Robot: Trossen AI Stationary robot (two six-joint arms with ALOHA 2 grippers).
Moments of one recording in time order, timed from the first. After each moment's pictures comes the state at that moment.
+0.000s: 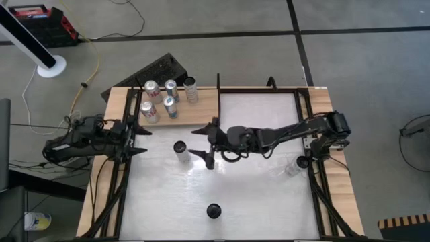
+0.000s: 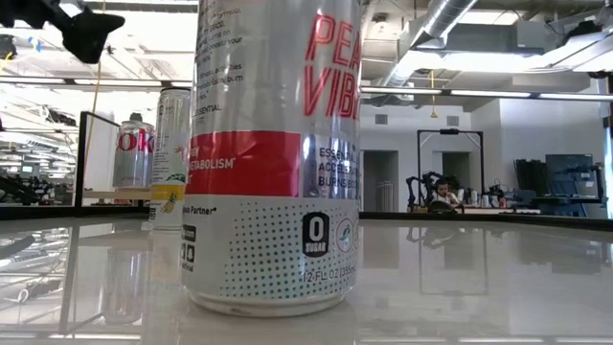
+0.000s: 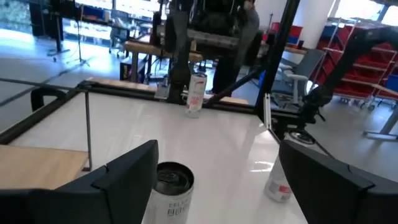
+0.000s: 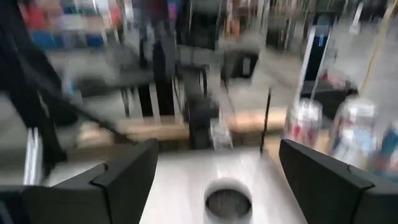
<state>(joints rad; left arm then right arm) 0.08 0.00 0.46 -0.40 0.15 -0.19 0.14 1.74 1.35 0.28 0.26 0.07</state>
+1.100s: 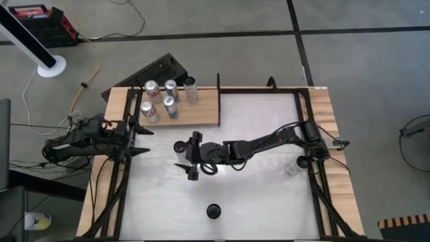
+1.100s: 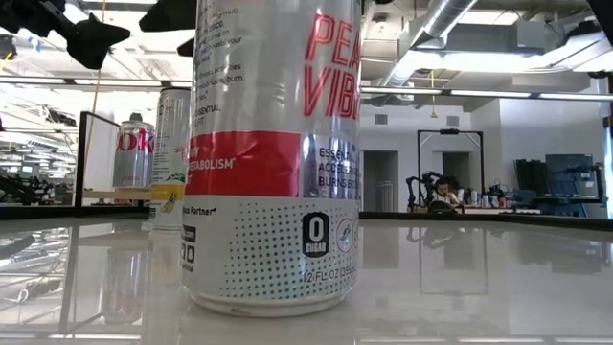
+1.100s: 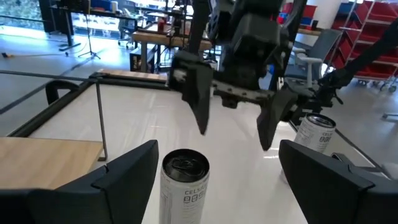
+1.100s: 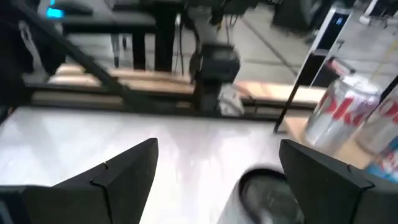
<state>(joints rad) 0.08 0.02 0.45 -0.44 0.12 -0.13 0.17 2.07 1.60 0.20 0.29 -0.05</state>
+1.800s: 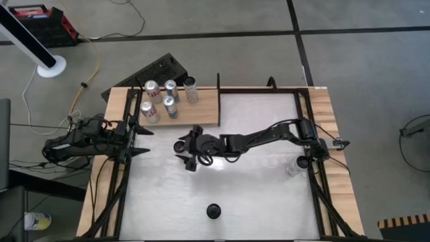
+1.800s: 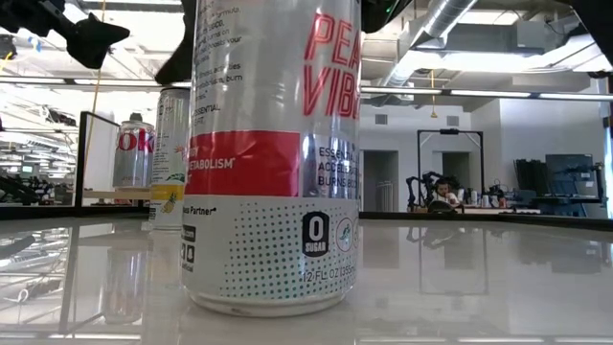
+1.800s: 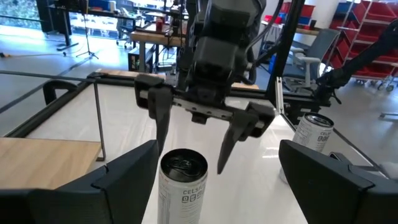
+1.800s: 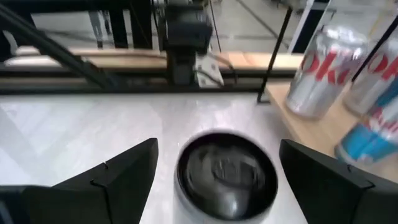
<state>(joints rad) 0.08 0.02 0.45 -0.44 0.13 -0.13 0.09 2.12 1.60 0.17 0.26 0.01</state>
